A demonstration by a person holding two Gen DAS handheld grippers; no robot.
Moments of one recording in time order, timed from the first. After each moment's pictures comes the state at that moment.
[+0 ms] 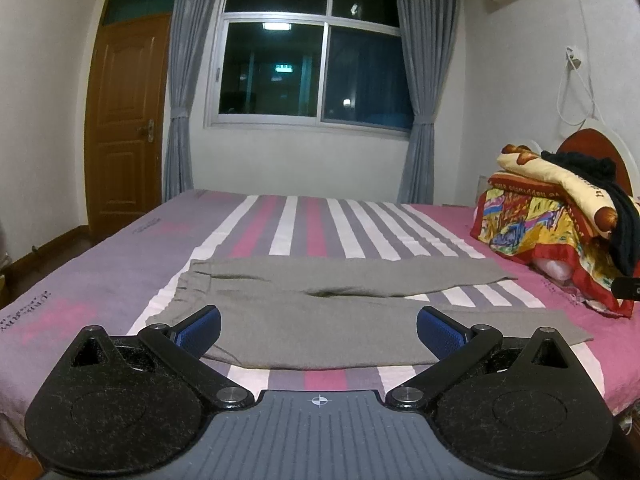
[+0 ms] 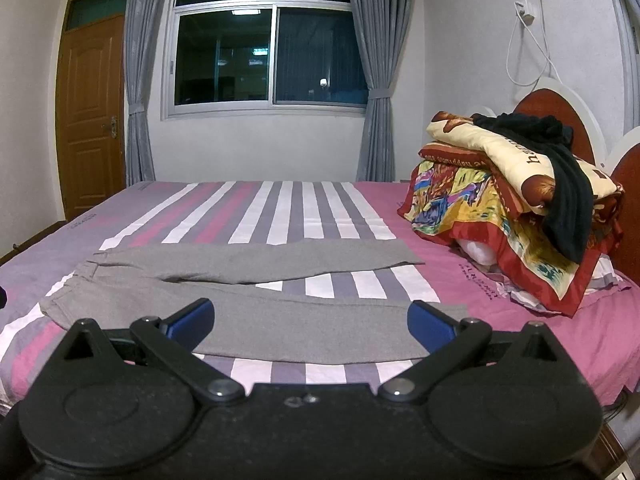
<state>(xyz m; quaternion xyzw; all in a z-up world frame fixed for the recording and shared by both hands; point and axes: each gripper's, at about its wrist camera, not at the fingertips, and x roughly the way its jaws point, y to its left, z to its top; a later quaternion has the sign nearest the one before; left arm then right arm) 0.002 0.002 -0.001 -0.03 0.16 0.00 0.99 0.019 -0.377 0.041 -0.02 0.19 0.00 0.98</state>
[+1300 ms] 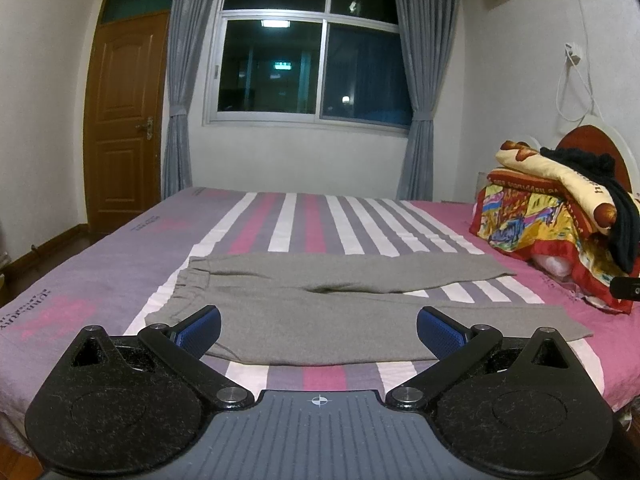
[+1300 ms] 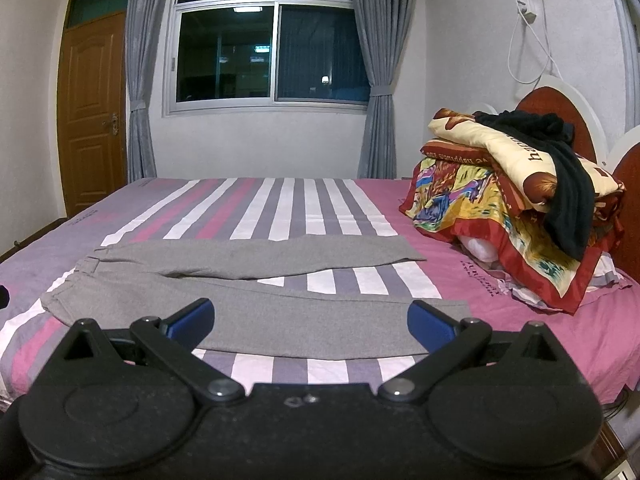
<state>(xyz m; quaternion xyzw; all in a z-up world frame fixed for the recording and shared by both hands) 0.000 0.004 -0.006 -0.03 0.16 0.00 0.99 0.020 -0.376 0.038 -0.02 0.19 0.00 0.98</state>
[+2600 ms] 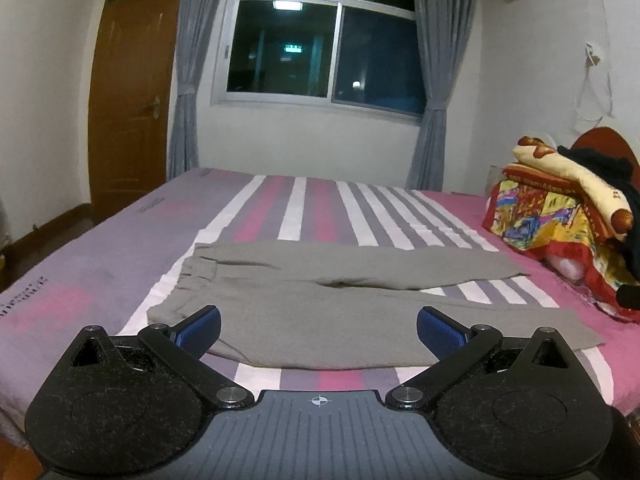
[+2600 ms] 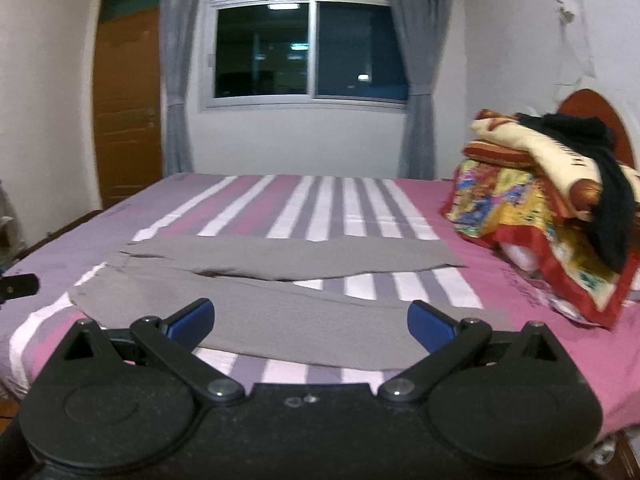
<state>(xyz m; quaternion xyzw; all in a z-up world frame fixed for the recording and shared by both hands) 0.044 0.034 -0.013 -0.05 0.19 0.00 0.98 0.048 -0.365 0.039 -0.02 0.20 0.08 0.98</state>
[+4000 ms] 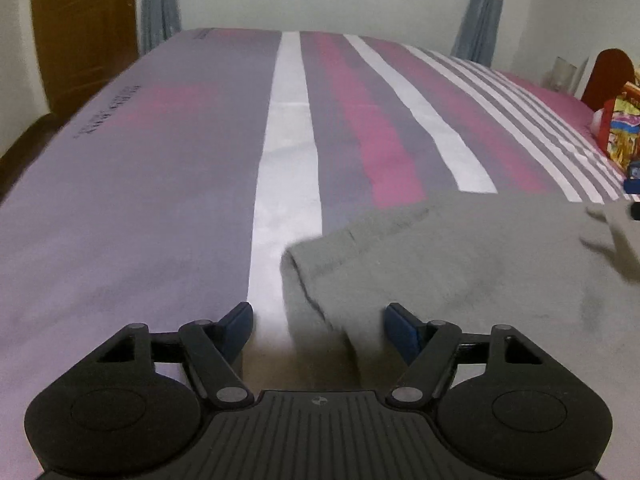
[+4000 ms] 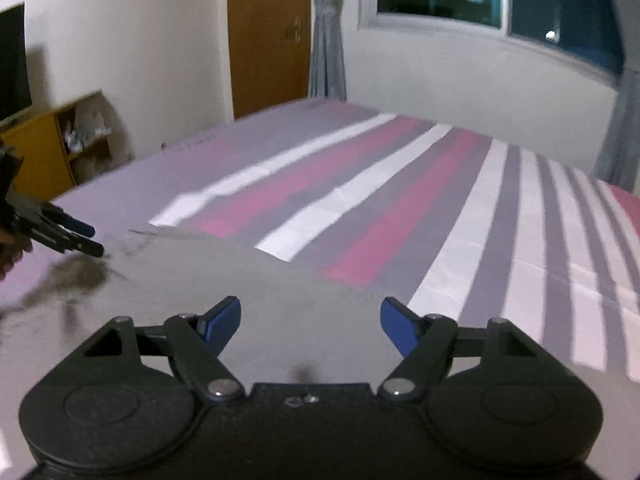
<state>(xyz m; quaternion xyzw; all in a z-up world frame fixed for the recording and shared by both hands) 0.534 0.268 -0.152 -0.04 0.41 -0.05 0.91 0.529 -0.204 -0.055 -0.12 0.31 0.32 0.89</state>
